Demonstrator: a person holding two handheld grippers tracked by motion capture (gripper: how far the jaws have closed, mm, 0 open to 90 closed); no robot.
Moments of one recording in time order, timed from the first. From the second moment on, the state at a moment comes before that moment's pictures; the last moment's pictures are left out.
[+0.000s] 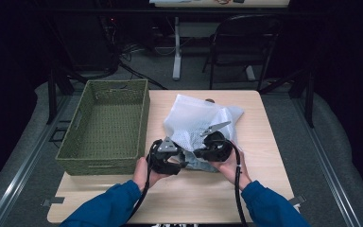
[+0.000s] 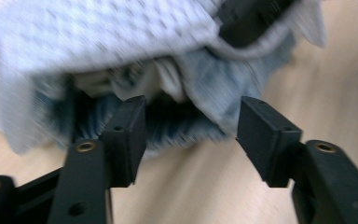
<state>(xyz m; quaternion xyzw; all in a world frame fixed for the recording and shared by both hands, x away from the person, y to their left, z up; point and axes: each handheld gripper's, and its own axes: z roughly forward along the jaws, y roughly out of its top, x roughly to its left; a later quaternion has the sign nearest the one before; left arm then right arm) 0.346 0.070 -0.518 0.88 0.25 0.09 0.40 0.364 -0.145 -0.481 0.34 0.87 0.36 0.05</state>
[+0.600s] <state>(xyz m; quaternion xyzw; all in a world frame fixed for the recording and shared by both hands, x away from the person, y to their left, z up) 0.344 0.044 -0.548 0.86 0.23 0.11 0.43 0.363 -0.150 -0.476 0.34 0.85 0.40 0.03</state>
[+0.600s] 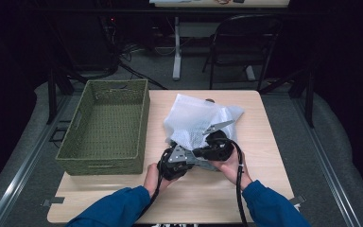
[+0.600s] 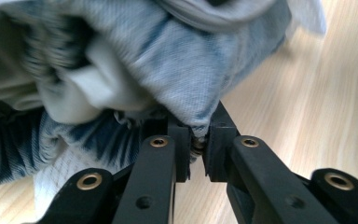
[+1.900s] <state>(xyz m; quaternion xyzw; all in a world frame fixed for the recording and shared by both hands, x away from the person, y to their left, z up) 0.355 0.055 -0.562 0.87 0.26 0.11 0.40 0.359 -0.144 -0.477 0.33 0.86 0.39 0.07</state>
